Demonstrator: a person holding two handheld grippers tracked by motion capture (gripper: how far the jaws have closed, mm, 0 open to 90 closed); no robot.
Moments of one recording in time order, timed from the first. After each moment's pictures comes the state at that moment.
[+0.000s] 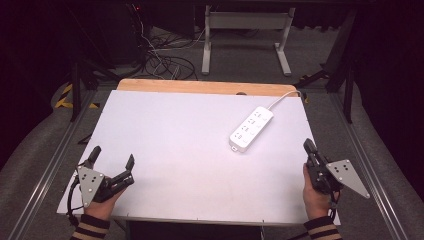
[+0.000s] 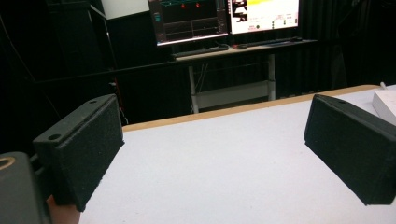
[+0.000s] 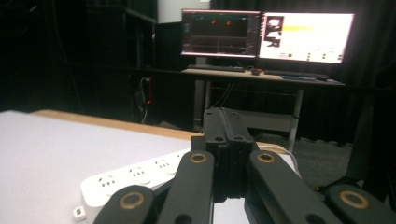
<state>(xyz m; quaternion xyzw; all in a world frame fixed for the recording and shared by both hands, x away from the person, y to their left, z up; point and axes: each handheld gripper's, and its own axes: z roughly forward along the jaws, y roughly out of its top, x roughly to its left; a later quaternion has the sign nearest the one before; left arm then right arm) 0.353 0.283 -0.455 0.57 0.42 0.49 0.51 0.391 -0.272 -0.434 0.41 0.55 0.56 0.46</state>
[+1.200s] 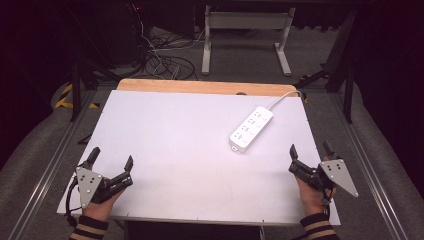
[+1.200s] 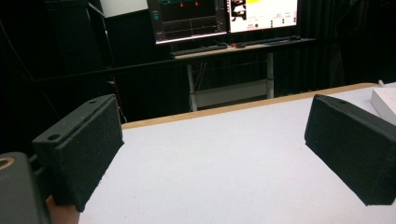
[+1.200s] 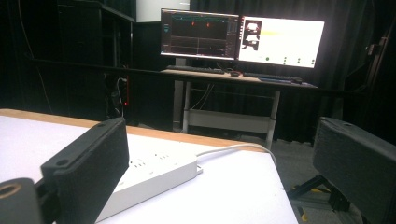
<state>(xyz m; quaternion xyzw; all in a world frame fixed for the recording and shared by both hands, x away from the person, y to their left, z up) 0.352 0.286 -0.458 0.57 0.42 0.49 0.51 0.404 -0.266 -0.448 0.42 0.54 0.53 0.50</state>
